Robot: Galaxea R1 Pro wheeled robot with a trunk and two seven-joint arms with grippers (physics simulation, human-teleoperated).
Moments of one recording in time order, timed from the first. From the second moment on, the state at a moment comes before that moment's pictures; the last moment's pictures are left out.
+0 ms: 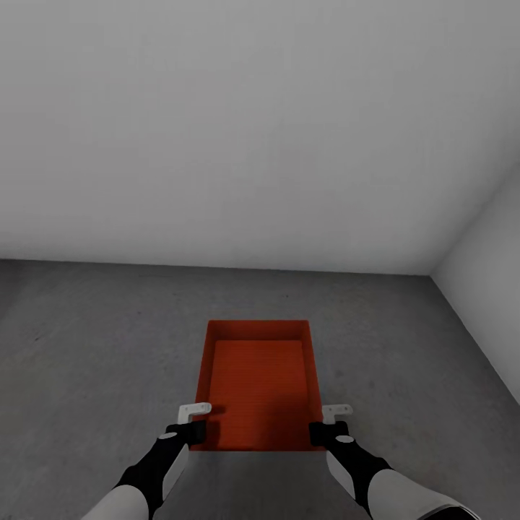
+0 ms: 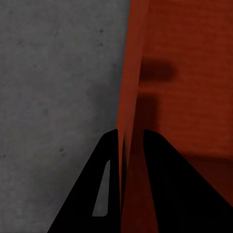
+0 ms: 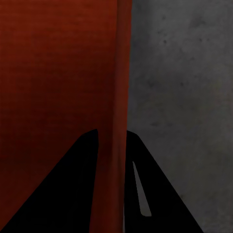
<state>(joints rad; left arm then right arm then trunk) -0.57 -0.10 0.08 -0.42 0.01 0.15 0.11 -0.67 0.08 0.28 -0.16 -0.21 -0.03 -0.14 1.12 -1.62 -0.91</state>
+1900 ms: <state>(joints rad) -0.57 -0.10 0.08 -0.42 0.01 0.16 0.11 -0.67 0.08 0.28 -0.16 -0.21 -0.02 -0.14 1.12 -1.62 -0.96</state>
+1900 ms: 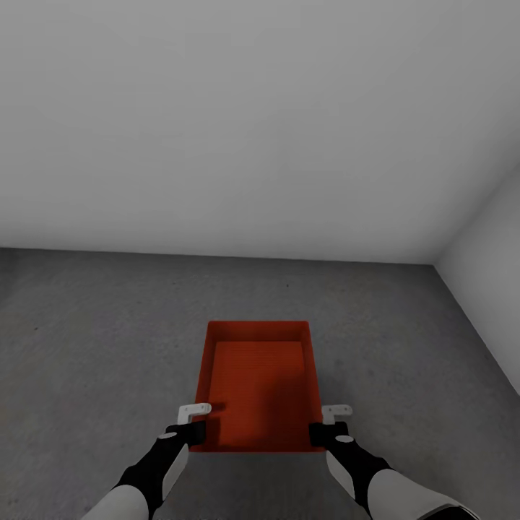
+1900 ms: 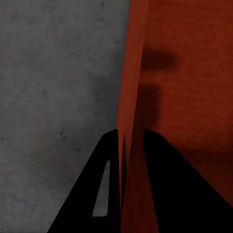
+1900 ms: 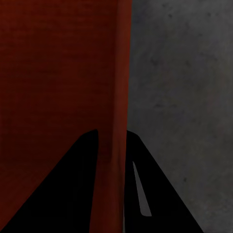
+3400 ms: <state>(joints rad) -0.57 -0.10 0.08 -0.42 0.01 0.16 0.11 -0.67 0.08 0.28 -0.16 -0.21 -0.03 -0.14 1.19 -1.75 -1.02</state>
